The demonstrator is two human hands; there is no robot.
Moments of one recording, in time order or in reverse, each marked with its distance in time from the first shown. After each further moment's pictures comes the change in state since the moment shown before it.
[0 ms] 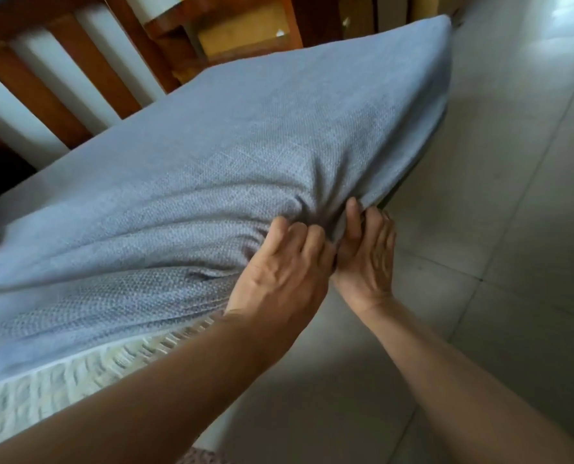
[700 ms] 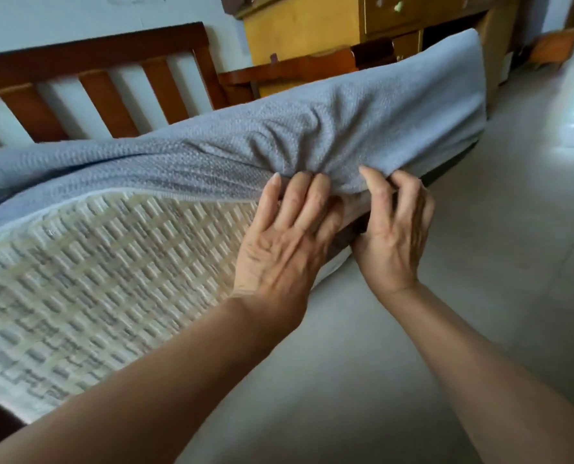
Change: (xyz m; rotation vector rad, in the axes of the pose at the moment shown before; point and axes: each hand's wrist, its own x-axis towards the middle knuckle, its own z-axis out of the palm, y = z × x) left_hand -0.005 -0.096 -0.024 -0.116 0.082 -0.423; right_hand 0.137 -0.066 -0.023 0.112 0.158 -0.112
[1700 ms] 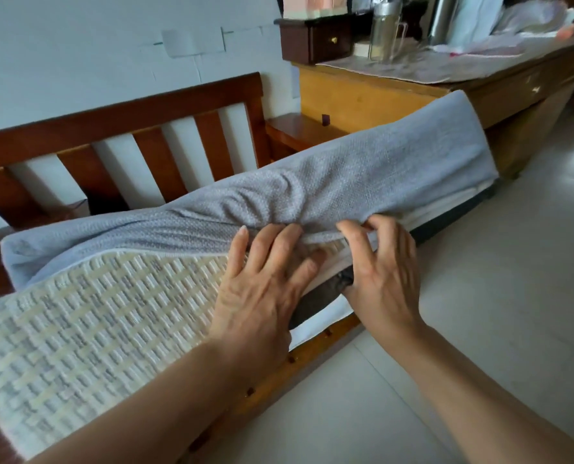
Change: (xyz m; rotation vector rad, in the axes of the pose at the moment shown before) left_hand 0.199 -0.294 -0.065 -0.242 -0.311 -0.136; right_hand 0.322 -0.129 0.124 -0.009 -0.532 -0.150
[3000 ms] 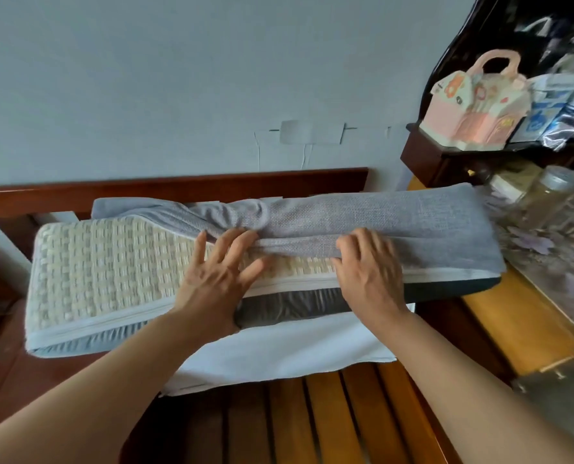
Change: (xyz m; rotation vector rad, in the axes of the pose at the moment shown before) left_hand 0.227 -0.297 -0.012 0.096 -0.212 -0.324; right_hand 0.392 -0.032 0.177 0.107 -0.204 -0.434
